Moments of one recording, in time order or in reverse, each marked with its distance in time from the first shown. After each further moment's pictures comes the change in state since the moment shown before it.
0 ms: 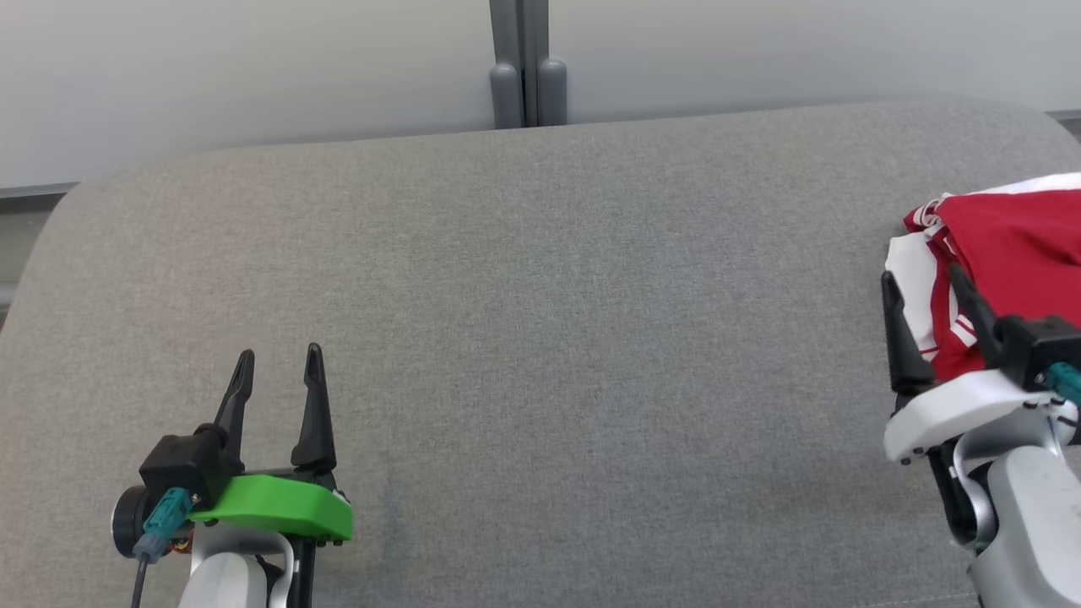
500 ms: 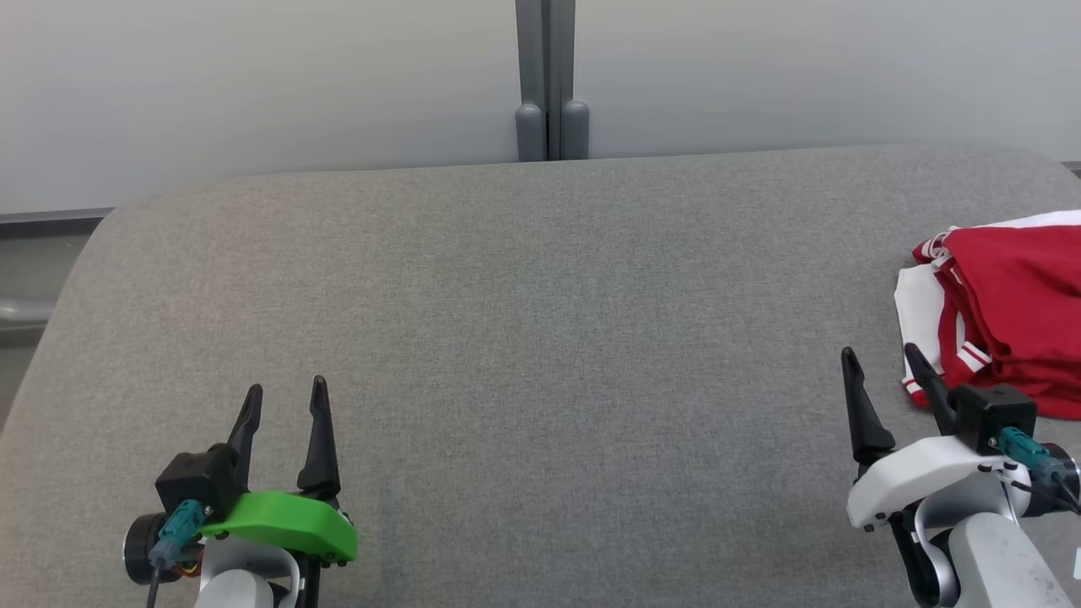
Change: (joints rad) left arm 0.004 0.000 -0.006 0.106 -0.016 0.018 0.000; right arm 0.130 0.108 -0.021 -0.024 -0.037 0.000 0.031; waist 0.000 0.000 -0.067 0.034
